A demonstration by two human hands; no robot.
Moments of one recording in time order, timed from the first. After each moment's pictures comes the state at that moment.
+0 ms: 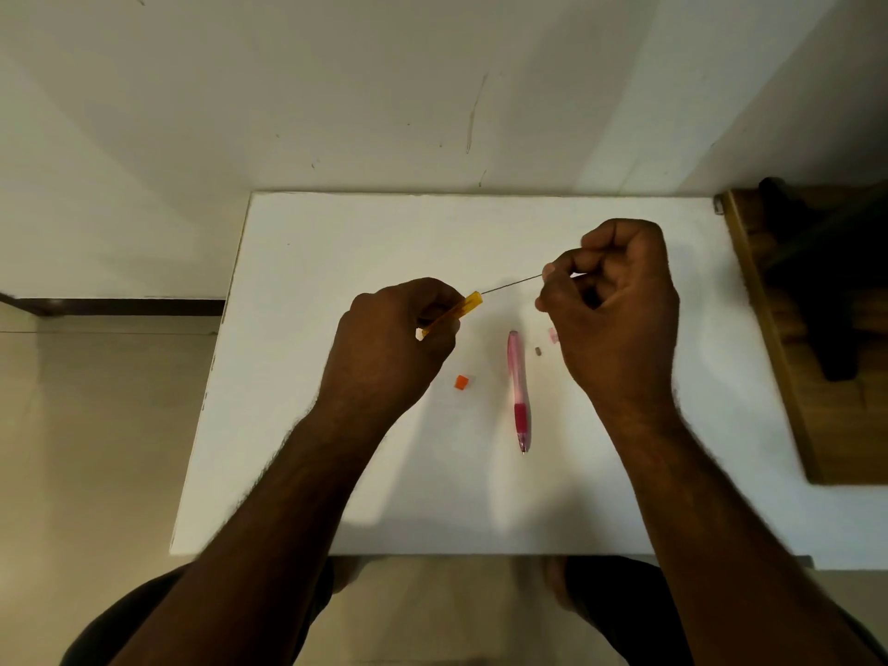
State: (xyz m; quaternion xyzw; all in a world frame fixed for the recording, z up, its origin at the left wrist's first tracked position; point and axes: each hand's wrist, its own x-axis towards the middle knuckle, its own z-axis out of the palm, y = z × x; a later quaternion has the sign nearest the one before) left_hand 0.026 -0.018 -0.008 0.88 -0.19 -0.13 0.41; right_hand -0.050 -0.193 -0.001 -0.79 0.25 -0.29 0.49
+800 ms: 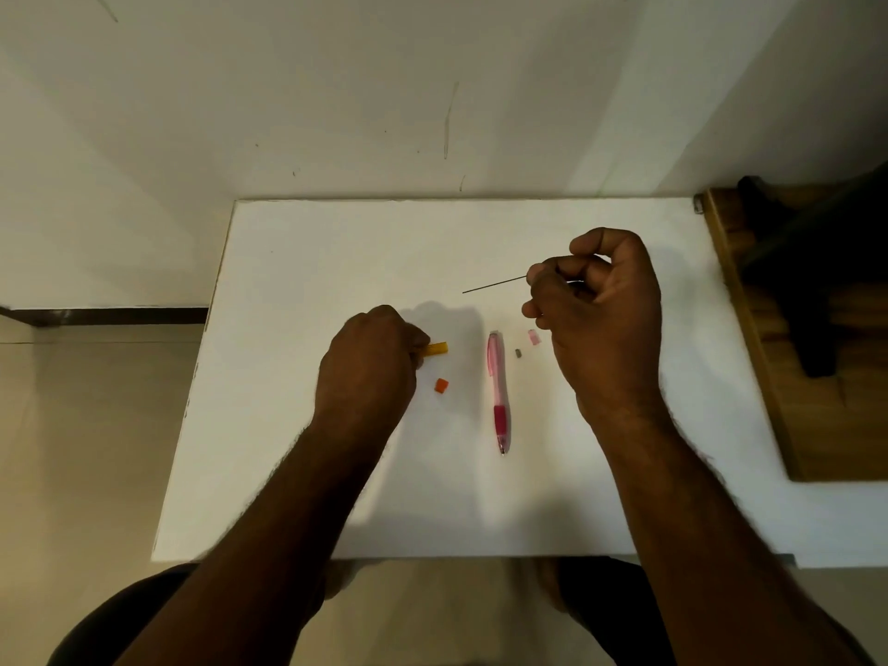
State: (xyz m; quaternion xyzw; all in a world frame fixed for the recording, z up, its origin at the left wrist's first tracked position) left_hand 0.026 -0.025 -0.040 0.96 -0.21 -0.13 0.15; right_hand -0.054 -0.200 0.005 -0.70 0.30 -0.25 0.59
